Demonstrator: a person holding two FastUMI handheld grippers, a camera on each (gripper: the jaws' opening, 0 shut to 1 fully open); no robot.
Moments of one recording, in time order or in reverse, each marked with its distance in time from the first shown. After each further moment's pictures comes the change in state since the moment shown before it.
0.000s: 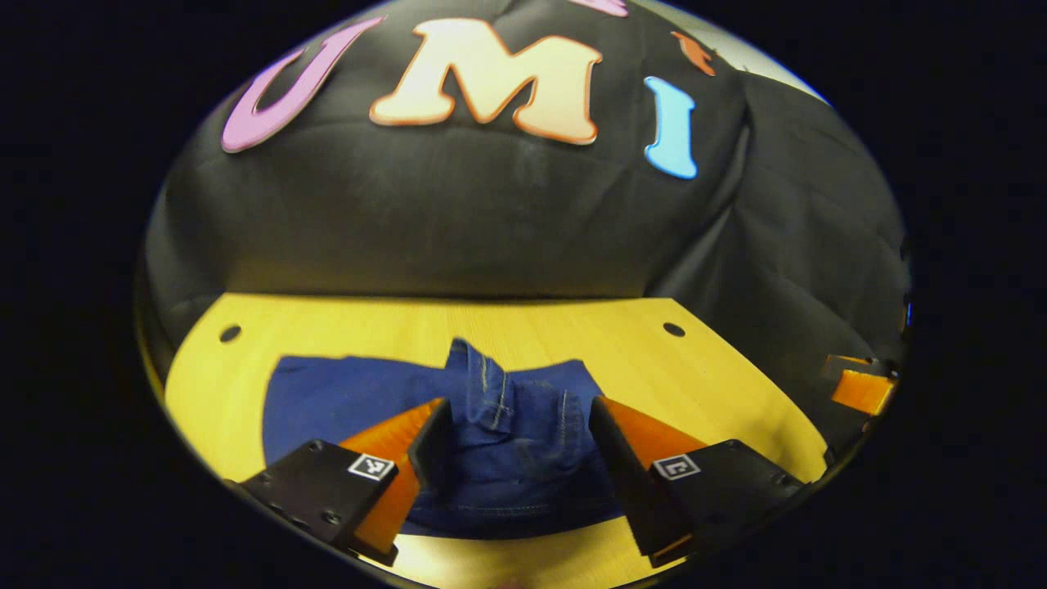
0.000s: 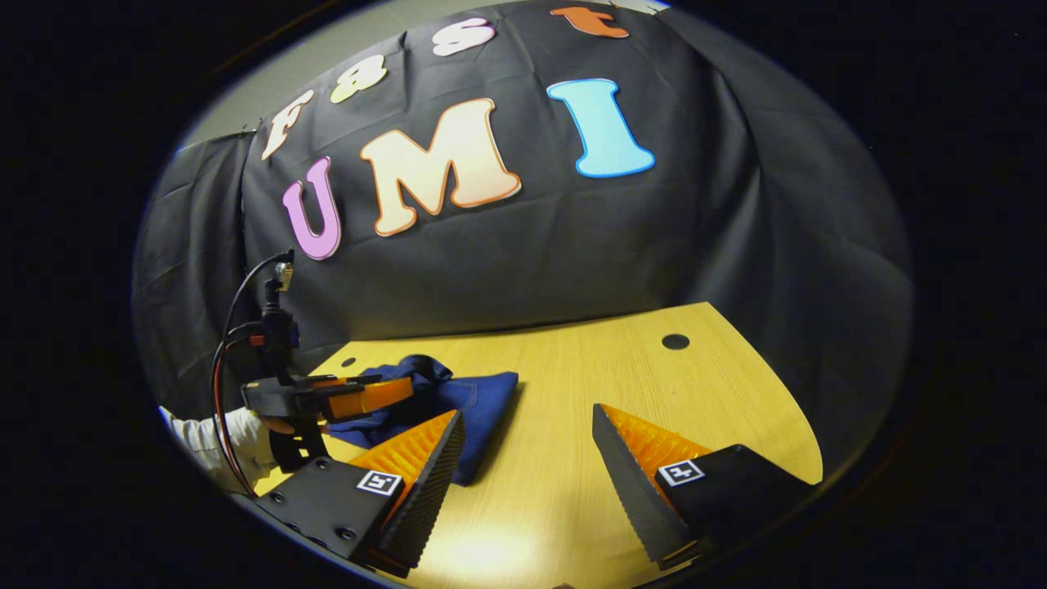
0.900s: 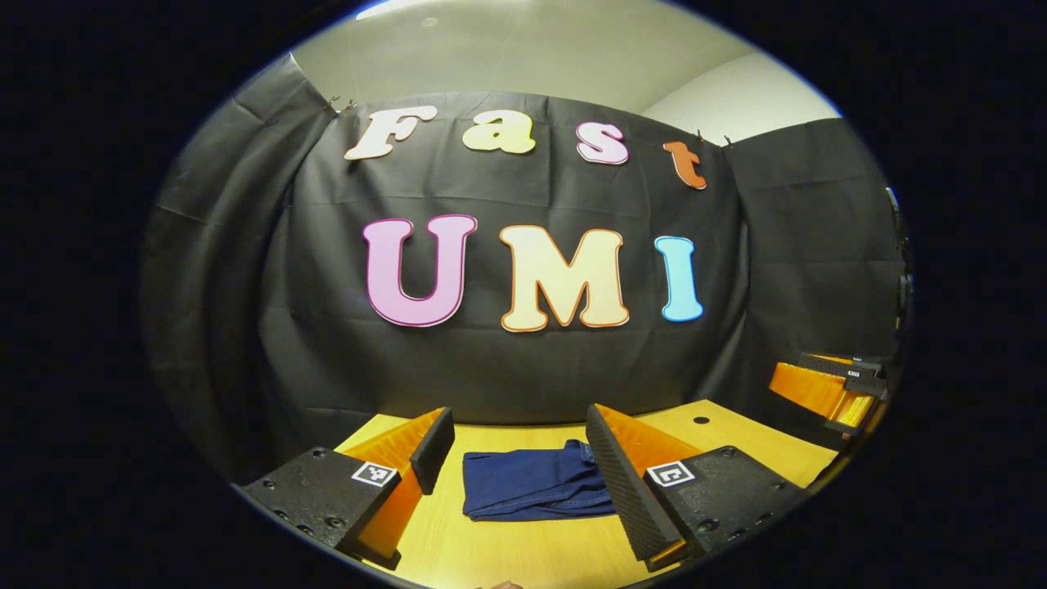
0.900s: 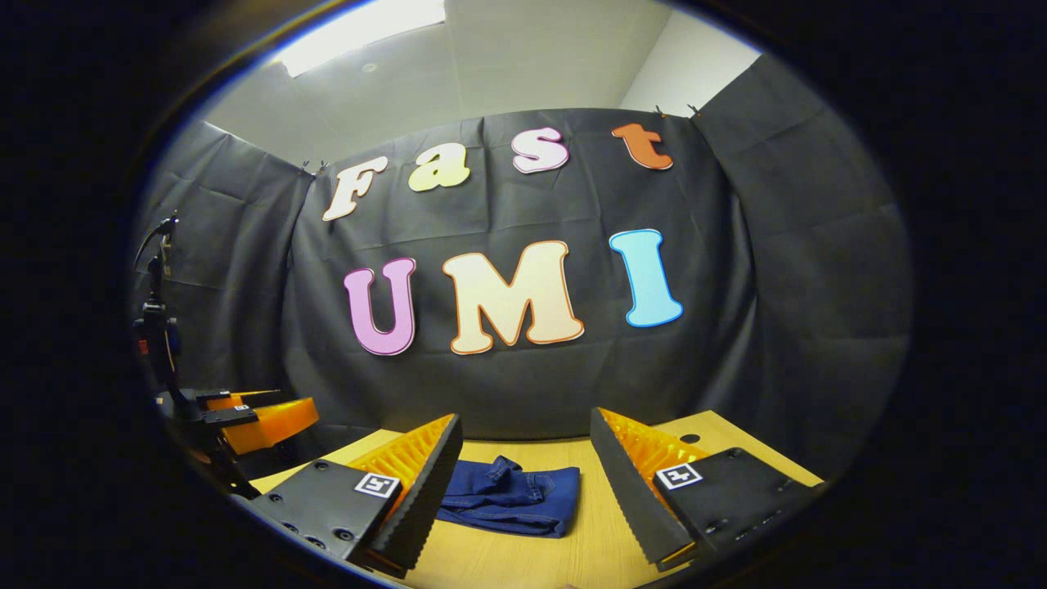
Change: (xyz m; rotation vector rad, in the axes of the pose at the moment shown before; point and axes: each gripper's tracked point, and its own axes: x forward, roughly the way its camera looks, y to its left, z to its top) left arm -0.294 0.066 0.097 0.083 -0.462 0.250; right arm -0.126 0.168 0.084 -0.088 -0.425 -0.015
